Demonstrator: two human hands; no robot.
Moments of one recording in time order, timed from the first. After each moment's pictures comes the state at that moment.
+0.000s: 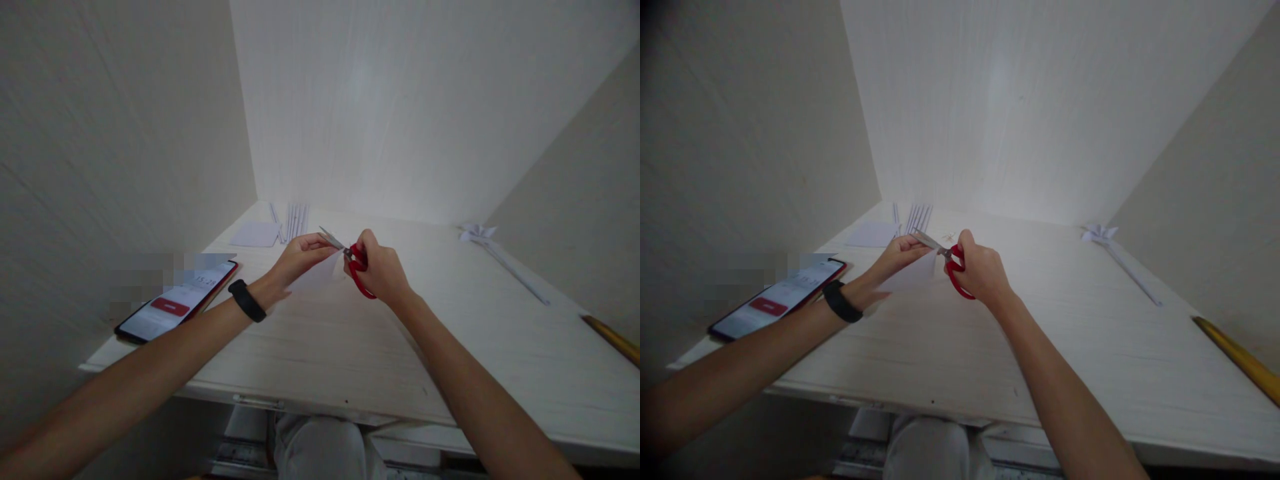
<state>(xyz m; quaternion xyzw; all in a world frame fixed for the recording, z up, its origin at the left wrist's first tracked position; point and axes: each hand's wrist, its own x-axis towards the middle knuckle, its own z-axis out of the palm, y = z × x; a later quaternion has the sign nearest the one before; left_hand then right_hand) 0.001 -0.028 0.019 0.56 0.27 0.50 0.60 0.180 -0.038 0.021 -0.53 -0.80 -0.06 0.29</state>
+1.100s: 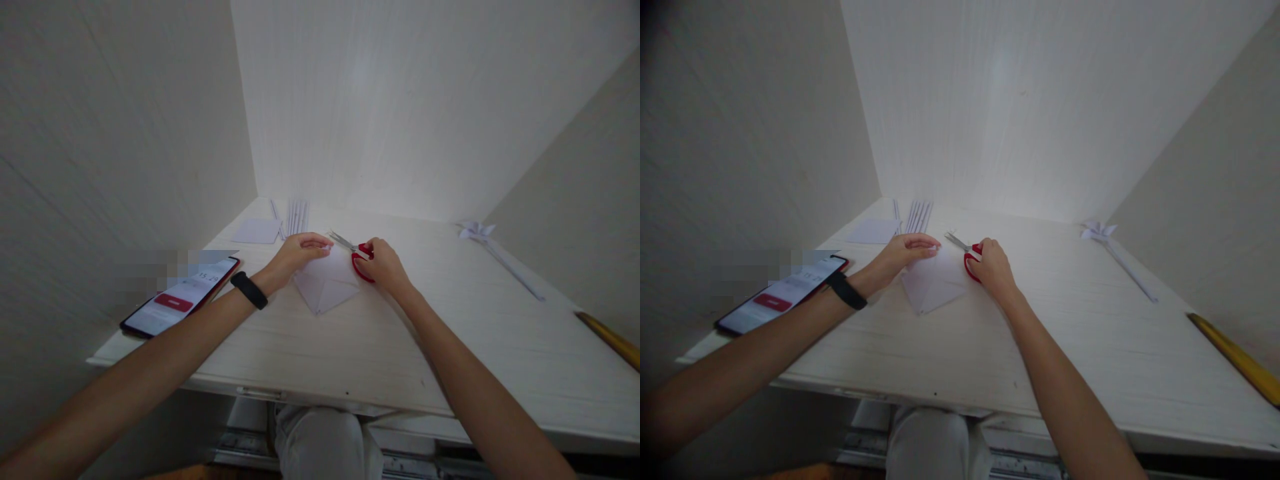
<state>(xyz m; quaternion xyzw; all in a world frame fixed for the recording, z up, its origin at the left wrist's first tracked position) -0.011 -0.012 0.004 0.61 0.39 0.47 0.51 0.201 -0.006 -0.010 -0.63 -0.72 0.01 0.29</state>
